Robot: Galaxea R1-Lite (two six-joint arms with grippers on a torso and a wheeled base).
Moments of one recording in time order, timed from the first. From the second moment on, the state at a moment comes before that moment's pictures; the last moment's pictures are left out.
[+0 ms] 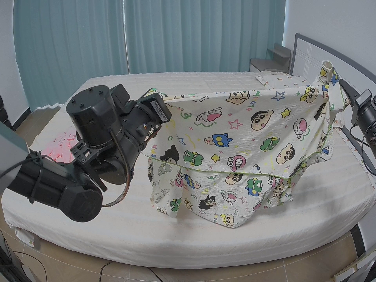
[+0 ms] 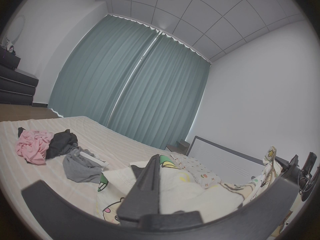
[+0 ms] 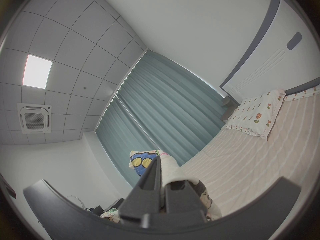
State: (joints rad) left arm -0.63 1.87 -0.93 -1.15 0.45 -0.31; right arm -0.03 1.52 -0.54 -1.39 0.22 0.88
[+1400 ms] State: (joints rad) left arm -0.65 1.78 -0.85 -1.16 0.49 -0.24; right arm -0.01 1.38 -0.49 -1.39 0.31 0.87
